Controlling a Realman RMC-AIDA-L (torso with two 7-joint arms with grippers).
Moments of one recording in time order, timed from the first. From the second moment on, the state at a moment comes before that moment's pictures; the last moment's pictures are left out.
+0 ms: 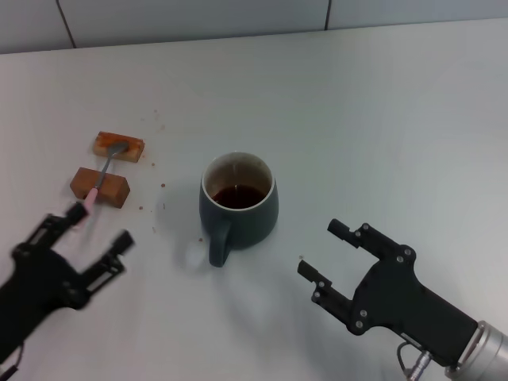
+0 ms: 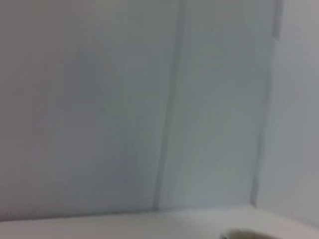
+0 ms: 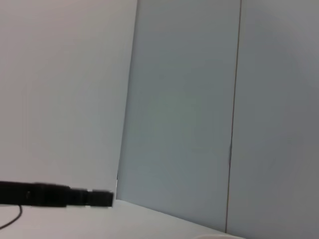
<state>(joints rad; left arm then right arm) 0.00 -2.07 1.46 0.43 0.83 1.45 -0.63 0.25 2.08 -0.05 0.24 -2.22 -1.54 0.01</state>
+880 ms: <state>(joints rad) -0.13 -2.08 1.29 0.00 0.59 1.59 -1.17 0.27 2.08 -0.05 0.25 -2.22 -1.50 0.00</state>
